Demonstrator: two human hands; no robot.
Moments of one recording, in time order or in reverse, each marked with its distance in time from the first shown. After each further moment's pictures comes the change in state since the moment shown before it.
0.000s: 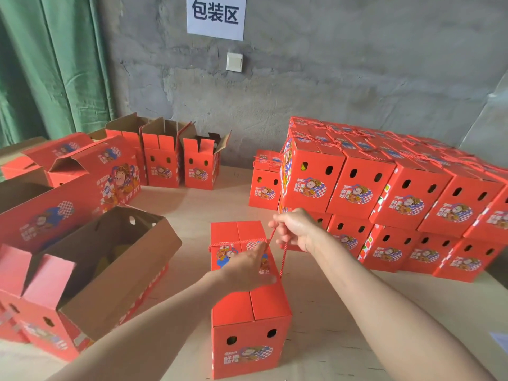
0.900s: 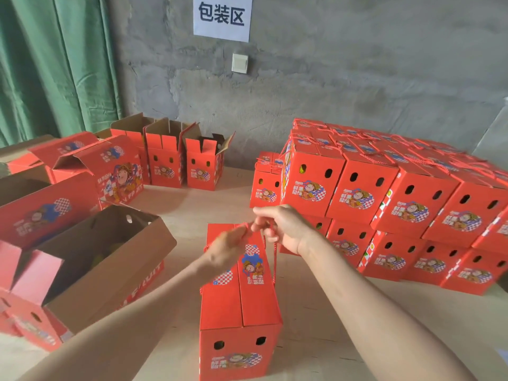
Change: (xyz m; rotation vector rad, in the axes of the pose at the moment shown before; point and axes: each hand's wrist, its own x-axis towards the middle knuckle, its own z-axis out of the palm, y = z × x) left_hand -0.003 0.012 -0.031 -0.522 0.328 -0.042; right_hand -0.011 -0.014 -0.003 0.084 -0.298 -0.160
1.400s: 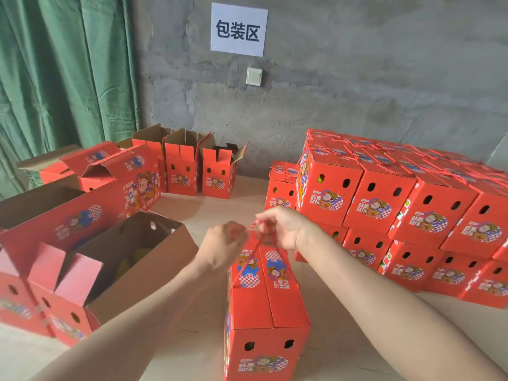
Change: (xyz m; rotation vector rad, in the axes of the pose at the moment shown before) left_hand -0.025 -0.001 -0.058 0.208 0.285 0.050; right_hand 0.012 -0.021 0.048 0.104 -0.007 0.235
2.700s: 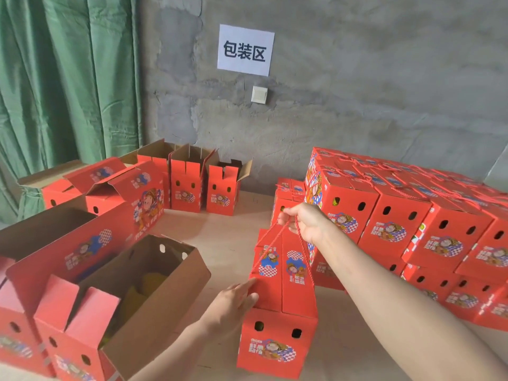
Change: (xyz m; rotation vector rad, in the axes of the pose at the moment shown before) left_hand -0.007 -0.088 0.017 0.109 -0.333 0.111; right_hand 0.038 -0.054 0.005 -0.060 0.314 -0.193
